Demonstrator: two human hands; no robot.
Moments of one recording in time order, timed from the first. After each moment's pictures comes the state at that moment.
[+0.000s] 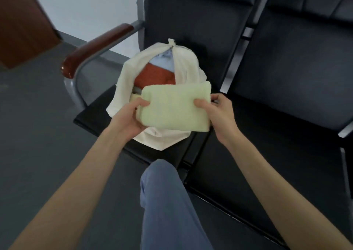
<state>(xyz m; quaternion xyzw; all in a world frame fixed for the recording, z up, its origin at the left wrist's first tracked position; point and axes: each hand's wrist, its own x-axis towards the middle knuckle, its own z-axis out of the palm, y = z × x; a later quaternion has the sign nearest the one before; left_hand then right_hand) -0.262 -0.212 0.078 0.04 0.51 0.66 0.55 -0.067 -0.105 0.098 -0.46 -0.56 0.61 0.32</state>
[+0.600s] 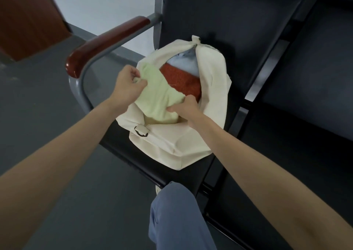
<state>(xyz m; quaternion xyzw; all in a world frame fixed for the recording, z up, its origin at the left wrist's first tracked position) -0.391 -0.140 0.050 0.31 0.77 0.53 0.18 -0.248 -0.054 0.017 -0.48 -0.66 0.56 0.13</state>
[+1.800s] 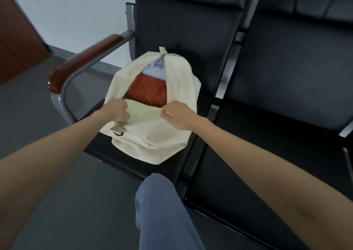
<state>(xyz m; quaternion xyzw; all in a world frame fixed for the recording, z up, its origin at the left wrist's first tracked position) -0.367 -0.144 0.042 0.46 0.87 -0.02 0.16 -0.164 -0.050 0.045 -0.27 -0.94 0.20 -0.02</state>
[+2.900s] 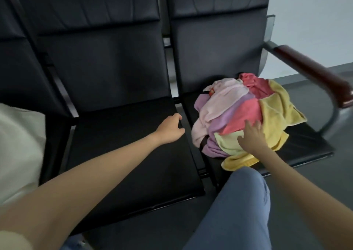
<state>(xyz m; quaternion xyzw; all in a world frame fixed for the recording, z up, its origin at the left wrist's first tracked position) 0.255 -0.048 0.043 0.77 0.55 0.08 0.31 0.518 -0.112 -0.003 -0.84 -0.53 0.13 0.08</state>
